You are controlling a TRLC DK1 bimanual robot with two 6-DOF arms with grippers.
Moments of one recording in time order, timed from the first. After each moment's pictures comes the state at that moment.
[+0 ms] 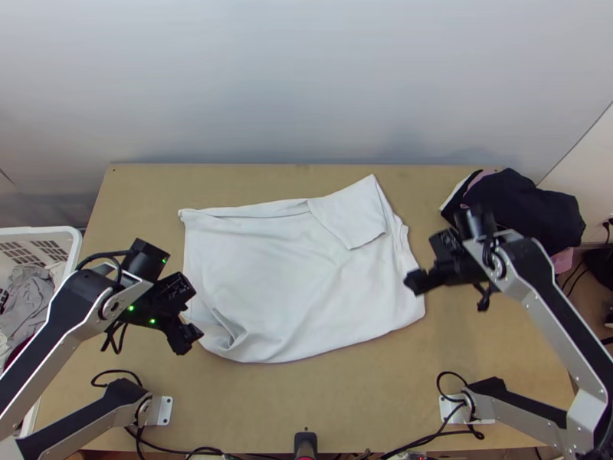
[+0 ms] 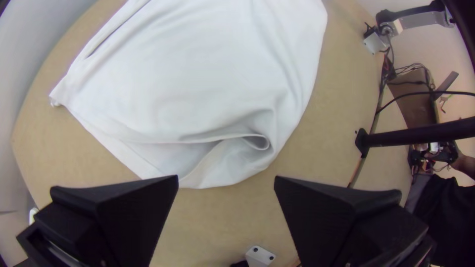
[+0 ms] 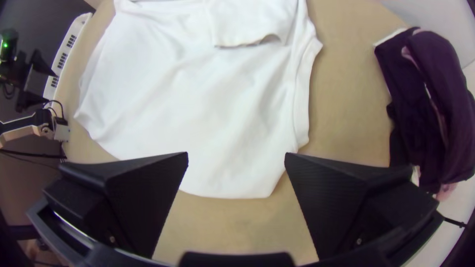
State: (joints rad) left arm -0.39 1.06 1.04 -1.28 0.22 0.44; right arm 0.28 1.24 1.09 -1.03 -0.23 -0.10
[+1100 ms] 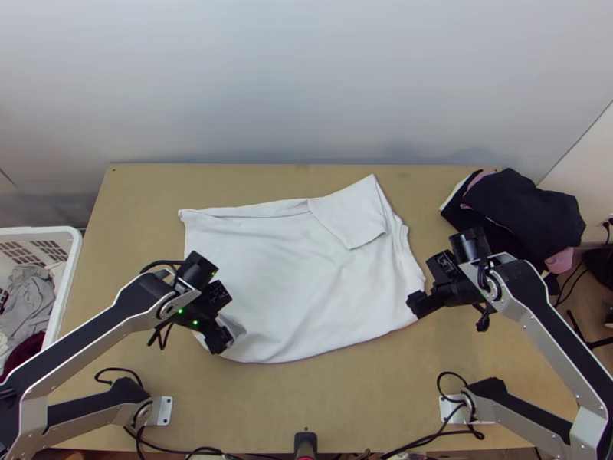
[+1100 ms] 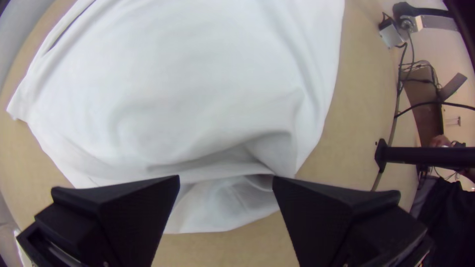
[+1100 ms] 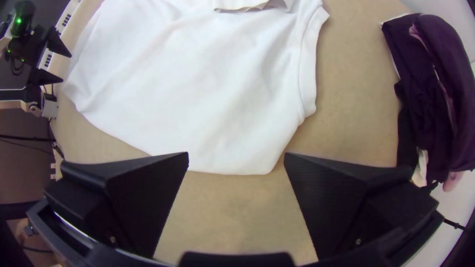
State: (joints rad) left arm -0.56 1.25 0.86 -0.94 0.20 0.30; right arm 0.31 1.15 0.92 -1.01 -0.19 -0.14
